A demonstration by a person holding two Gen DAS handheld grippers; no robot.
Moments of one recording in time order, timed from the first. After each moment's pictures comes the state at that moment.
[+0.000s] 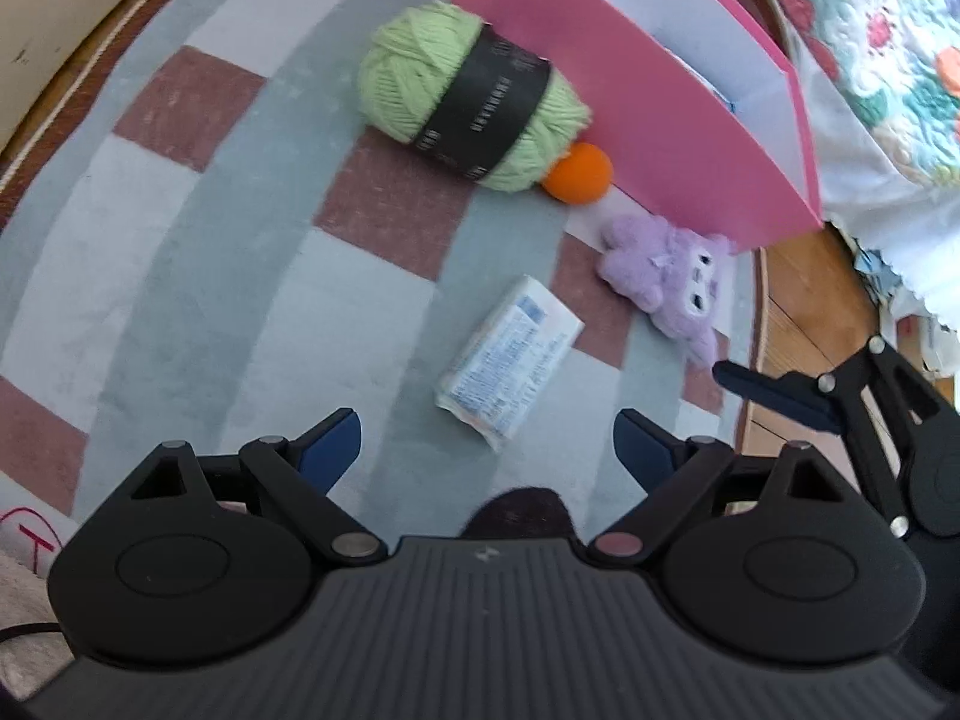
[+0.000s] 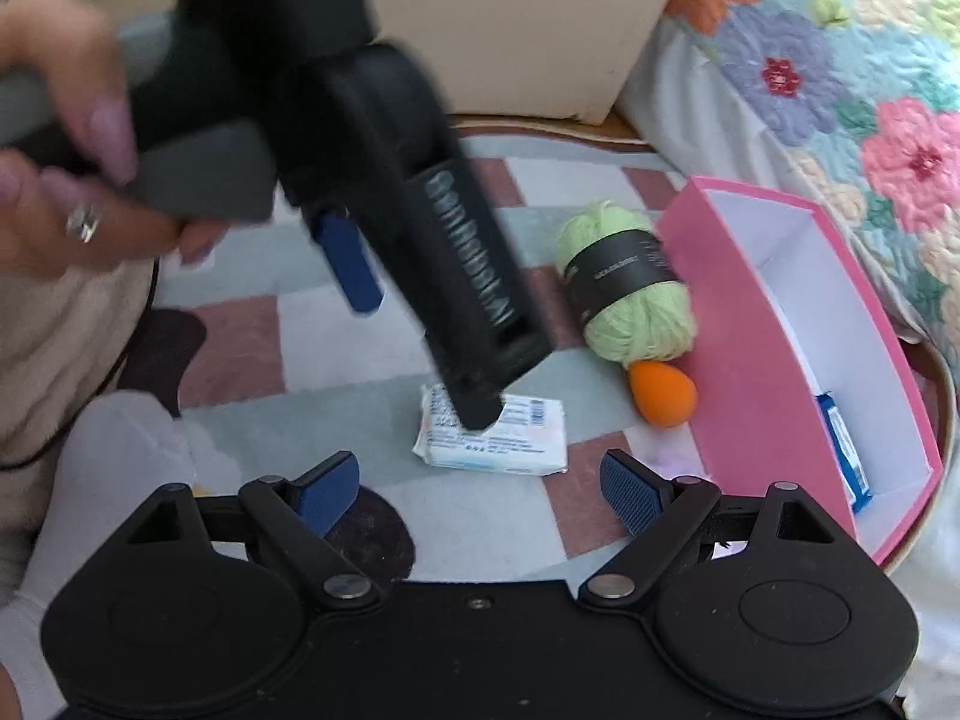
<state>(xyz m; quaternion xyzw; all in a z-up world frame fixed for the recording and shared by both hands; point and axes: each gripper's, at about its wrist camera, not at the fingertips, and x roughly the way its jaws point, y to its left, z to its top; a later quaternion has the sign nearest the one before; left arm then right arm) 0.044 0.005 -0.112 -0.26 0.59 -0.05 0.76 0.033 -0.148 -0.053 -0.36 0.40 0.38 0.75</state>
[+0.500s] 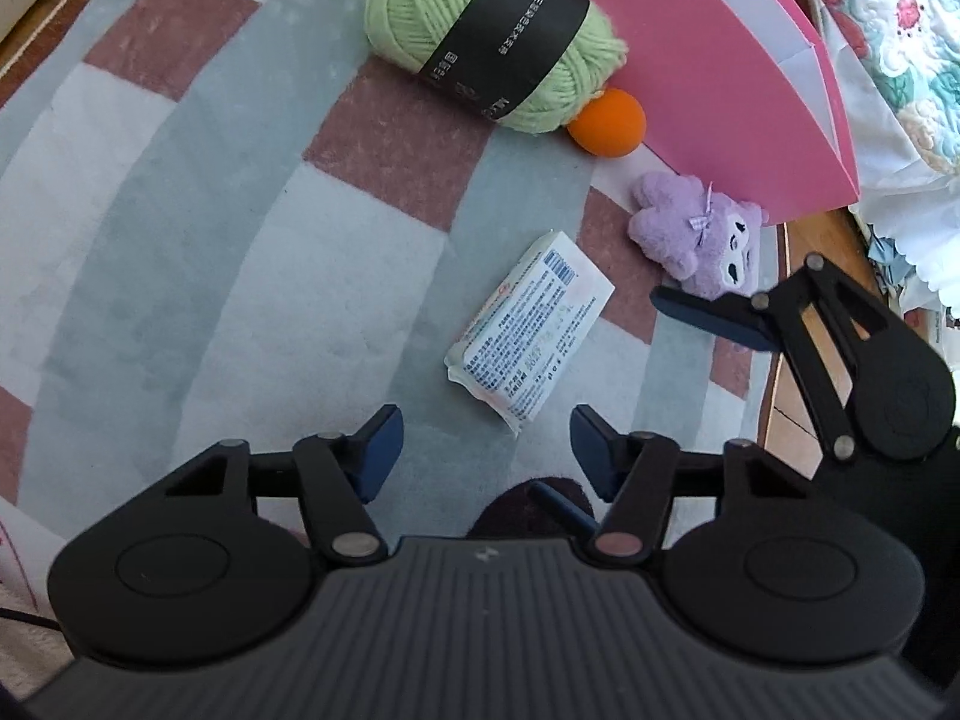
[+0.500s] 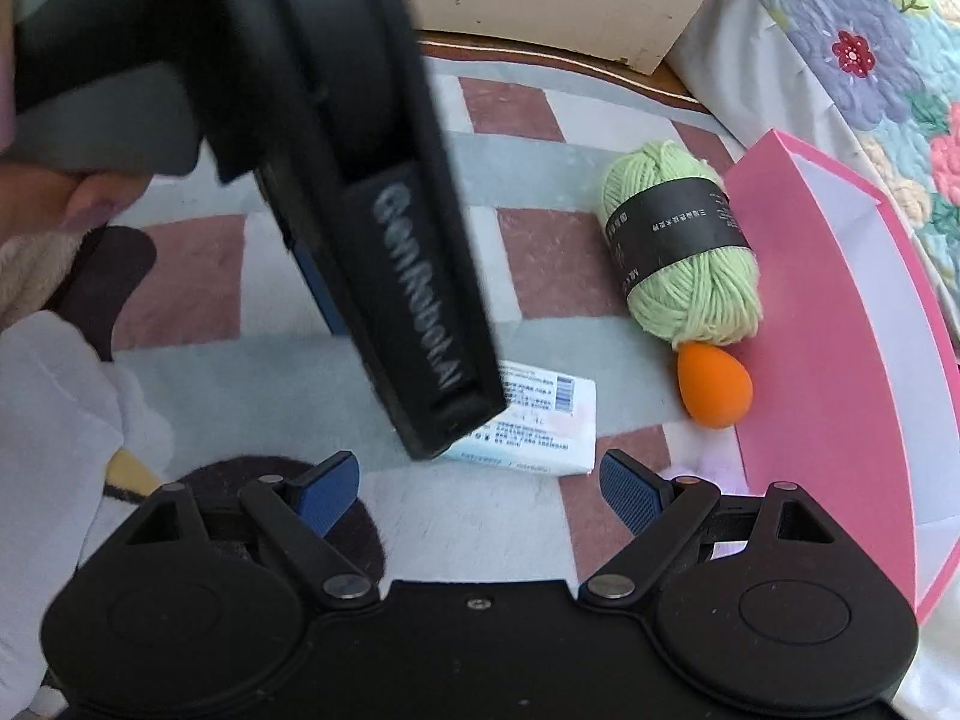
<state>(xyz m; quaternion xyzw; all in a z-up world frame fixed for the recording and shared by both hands) 0.043 -0.005 -0.151 -0.27 0.60 -0.06 0.75 0.057 -0.134 -0.104 -0.40 0.41 0.39 0.72</state>
